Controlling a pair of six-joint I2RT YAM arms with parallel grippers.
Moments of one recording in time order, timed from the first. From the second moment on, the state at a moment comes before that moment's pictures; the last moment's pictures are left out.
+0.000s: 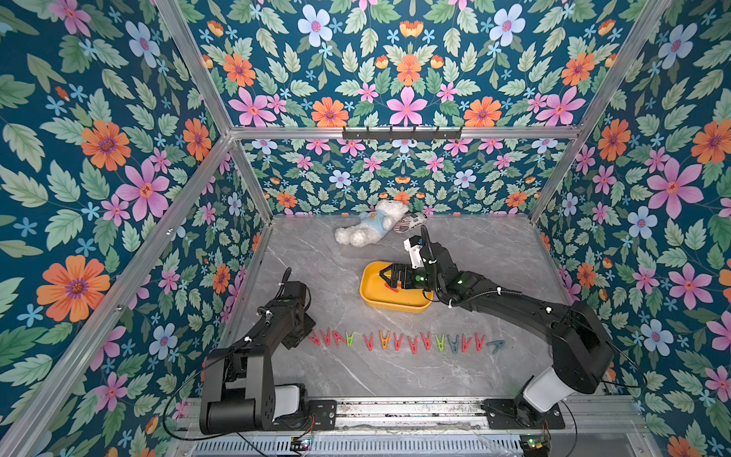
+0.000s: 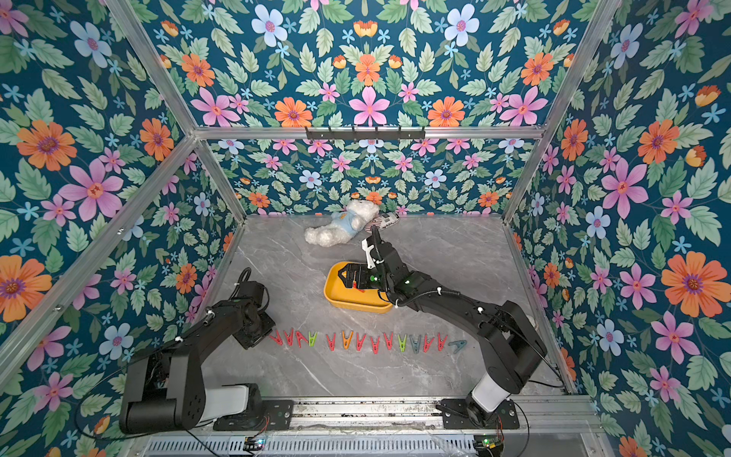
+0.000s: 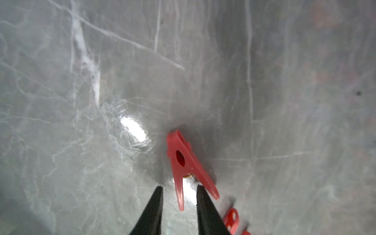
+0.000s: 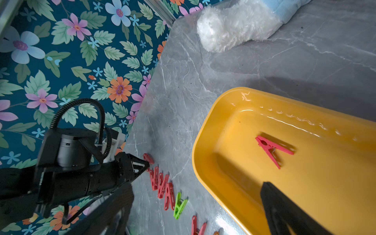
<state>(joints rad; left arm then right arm) -0.01 1.28 0.64 -0.72 -0.17 -0.81 0.78 1.63 1.15 -0.06 -0.21 0.66</state>
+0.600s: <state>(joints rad) -0.16 1.12 0.76 -0.68 -0.01 -0.78 0.78 1.86 1.34 -0.26 -0.09 0.49</state>
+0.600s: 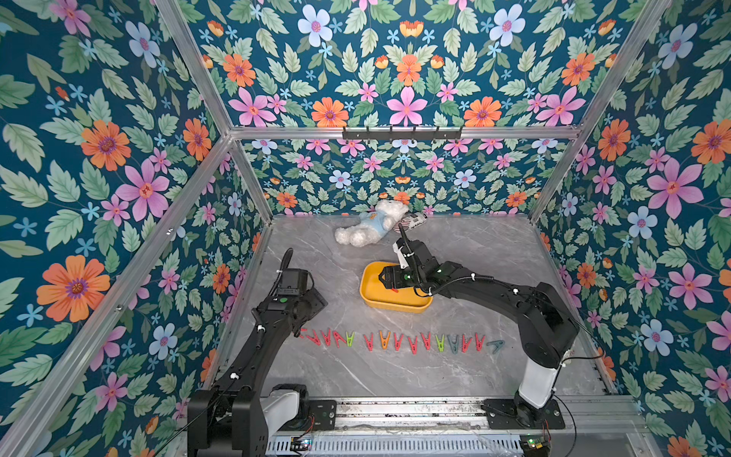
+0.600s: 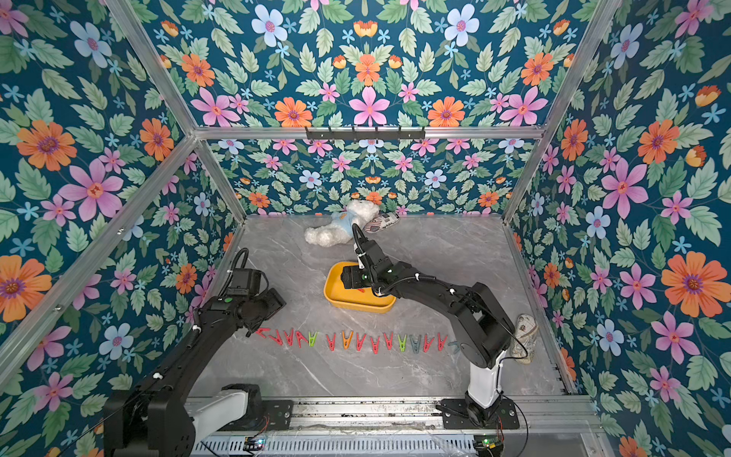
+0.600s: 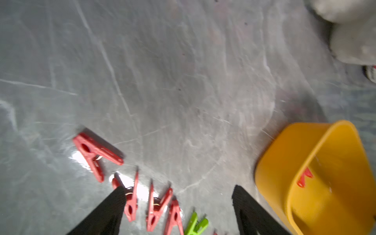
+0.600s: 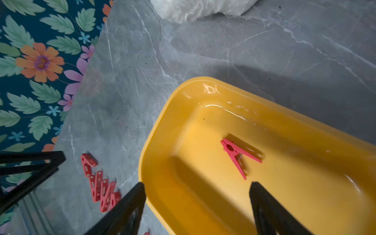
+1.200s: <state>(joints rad) -0.35 1.17 0.81 -0.51 0.06 -0.76 0.73 2.05 1.47 -0.39 -0.01 0.32</state>
